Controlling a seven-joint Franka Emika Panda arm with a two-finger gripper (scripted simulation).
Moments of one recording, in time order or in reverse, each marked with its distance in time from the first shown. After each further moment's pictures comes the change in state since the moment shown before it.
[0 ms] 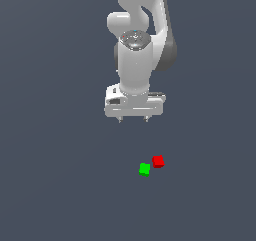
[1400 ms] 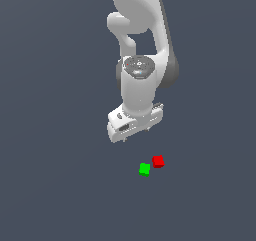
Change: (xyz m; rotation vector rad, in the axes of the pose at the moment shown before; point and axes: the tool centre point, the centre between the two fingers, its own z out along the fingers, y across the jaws) arm 0.043 -0.008 0.037 0.009 -0.012 -0.439
